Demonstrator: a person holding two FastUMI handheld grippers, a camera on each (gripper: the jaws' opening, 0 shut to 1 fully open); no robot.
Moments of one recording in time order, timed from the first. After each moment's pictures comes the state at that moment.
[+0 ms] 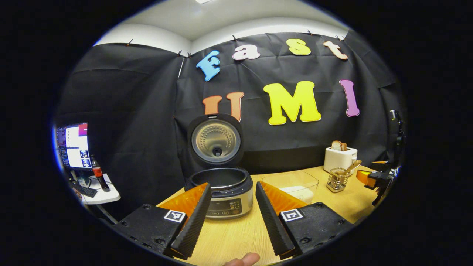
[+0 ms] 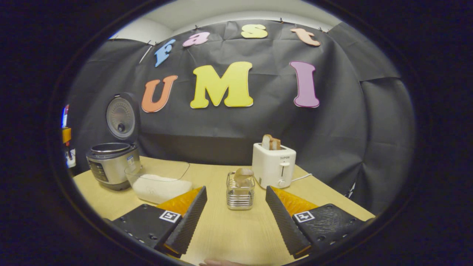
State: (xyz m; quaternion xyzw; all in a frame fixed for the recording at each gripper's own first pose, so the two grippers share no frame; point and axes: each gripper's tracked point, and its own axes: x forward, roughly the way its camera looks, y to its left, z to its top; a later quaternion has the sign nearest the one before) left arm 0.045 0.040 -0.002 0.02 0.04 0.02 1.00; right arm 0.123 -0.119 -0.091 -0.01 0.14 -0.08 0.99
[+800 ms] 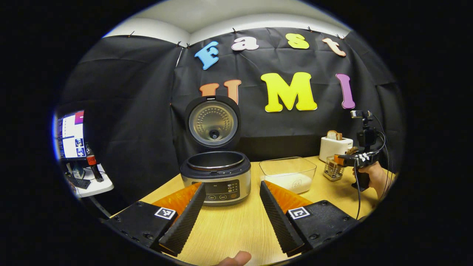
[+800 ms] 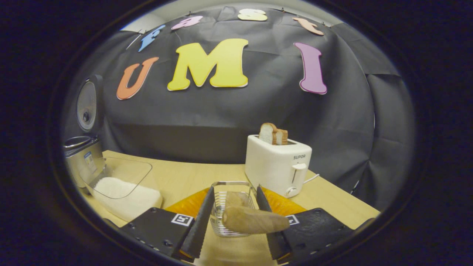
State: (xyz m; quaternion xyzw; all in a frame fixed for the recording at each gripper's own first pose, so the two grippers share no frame) left arm 0.041 0.042 -0.046 0.03 0.08 -0.01 1.00; right arm 0.254 -0.152 -0.146 -0.02 0.17 -0.13 0.98
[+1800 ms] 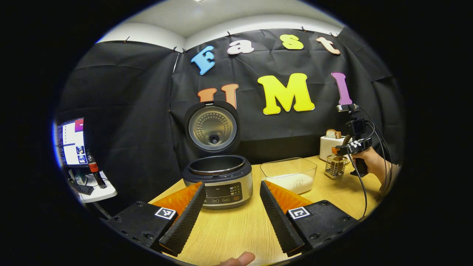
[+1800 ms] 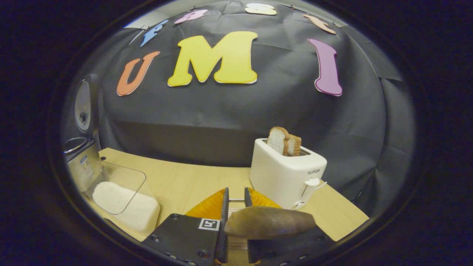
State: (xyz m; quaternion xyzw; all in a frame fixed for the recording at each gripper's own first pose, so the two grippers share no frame) left arm 0.033 0.044 -0.034 0.04 0.05 -0.01 1.00; right arm 0.294 -0.152 -0.127 -0.03 0.20 -0.11 0.97
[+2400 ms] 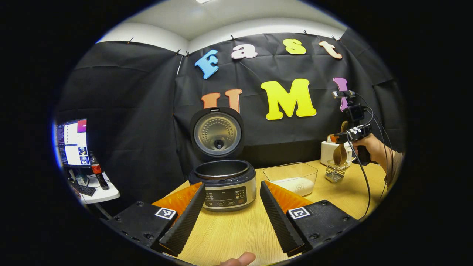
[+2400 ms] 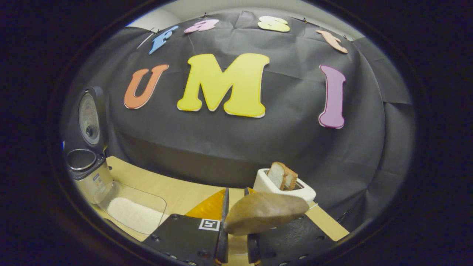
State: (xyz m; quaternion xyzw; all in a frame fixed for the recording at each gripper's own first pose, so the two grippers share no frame) left arm 0.023 0.059 -0.018 0.03 0.04 -0.01 1.00; right arm 0.293 -0.114 -0.020 -0.08 0.14 -0.10 0.98
